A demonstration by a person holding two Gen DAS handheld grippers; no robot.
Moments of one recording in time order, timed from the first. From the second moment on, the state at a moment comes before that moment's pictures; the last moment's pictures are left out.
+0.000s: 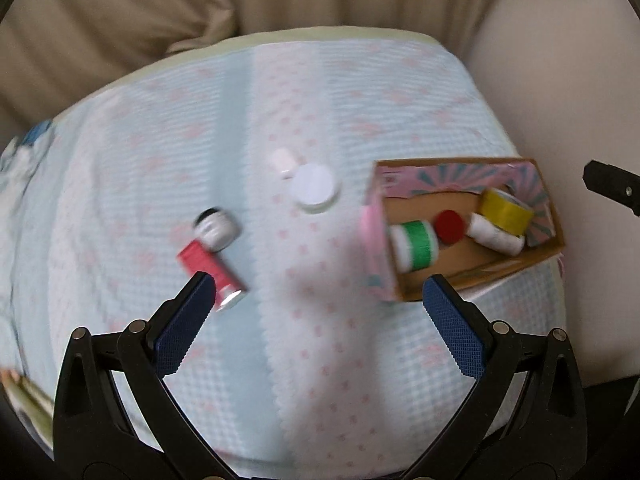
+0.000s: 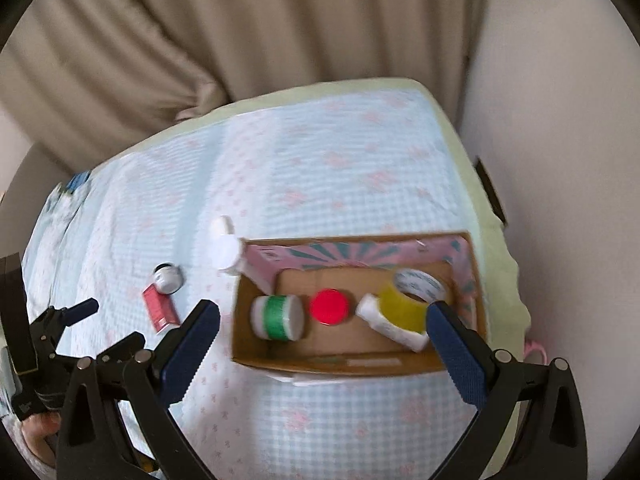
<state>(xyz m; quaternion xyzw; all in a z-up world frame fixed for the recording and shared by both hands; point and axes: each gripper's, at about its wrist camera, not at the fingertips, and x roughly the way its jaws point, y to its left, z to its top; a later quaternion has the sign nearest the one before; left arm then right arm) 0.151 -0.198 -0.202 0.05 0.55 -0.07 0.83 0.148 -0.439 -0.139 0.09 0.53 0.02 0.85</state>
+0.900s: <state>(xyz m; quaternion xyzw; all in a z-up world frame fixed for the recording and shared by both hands) 0.212 -0.028 -0.330 -0.18 0.64 0.10 0.74 0.268 -0.285 -0.217 -0.01 0.62 0.13 0.78</state>
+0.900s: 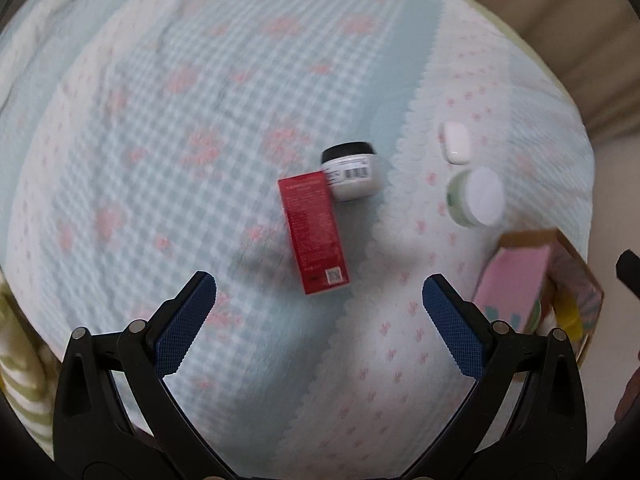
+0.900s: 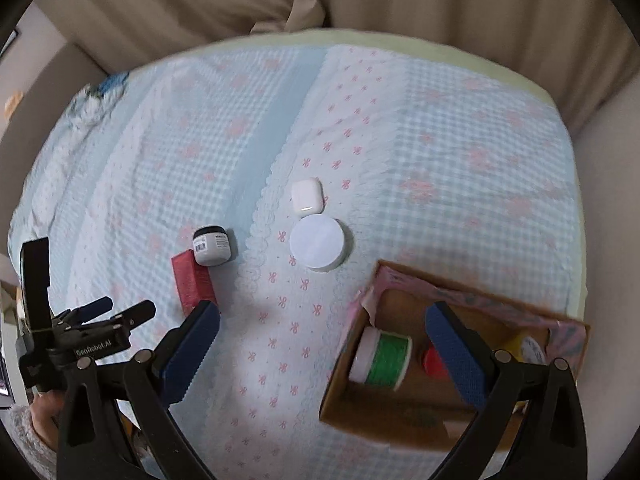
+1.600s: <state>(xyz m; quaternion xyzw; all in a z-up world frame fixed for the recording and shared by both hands) 0.253 -0.020 -0.453 -0.24 0.70 0.16 0.66 0.357 -0.227 -0.408 -0.12 0.73 0.17 0.65</state>
